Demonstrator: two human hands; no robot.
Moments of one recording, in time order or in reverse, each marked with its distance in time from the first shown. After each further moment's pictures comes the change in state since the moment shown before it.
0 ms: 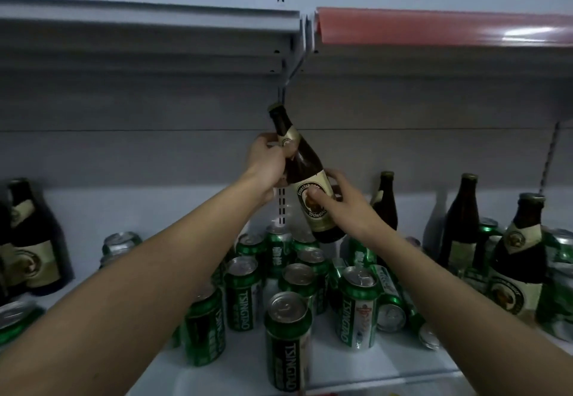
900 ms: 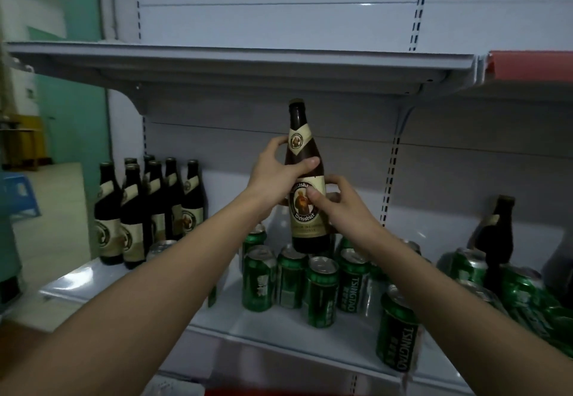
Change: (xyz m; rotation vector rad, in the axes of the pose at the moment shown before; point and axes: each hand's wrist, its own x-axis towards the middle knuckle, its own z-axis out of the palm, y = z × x) left_hand -0.104 0.038 -0.189 0.254 0.208 0.112; right_hand -0.040 -0.125 0.156 0.333 -0.286 0.018
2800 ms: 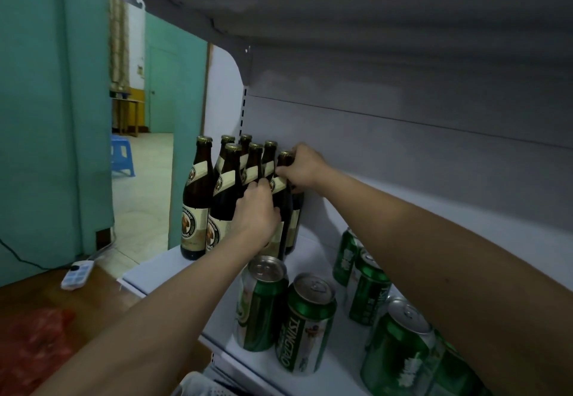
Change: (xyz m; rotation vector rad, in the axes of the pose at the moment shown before) left_hand 0.075 -0.183 -0.208 0.958 0.326 -0.146; right_hand 0.230 0.002 0.277 -0.526 -0.284 -0.084
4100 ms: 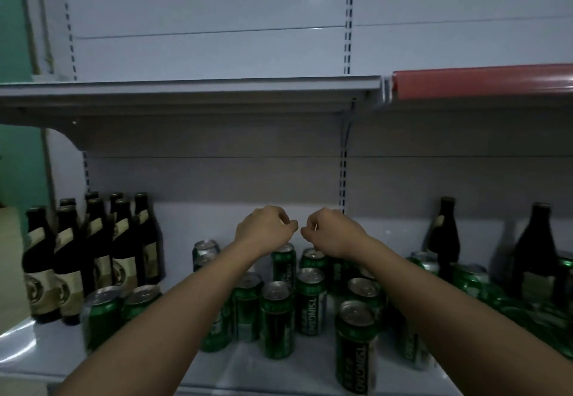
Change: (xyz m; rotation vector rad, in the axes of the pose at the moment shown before) left_hand -0.138 0.280 0.022 -0.029 -0.366 0.367; right_hand -0.292 0.160 -0.224 -0.364 0.208 0.233
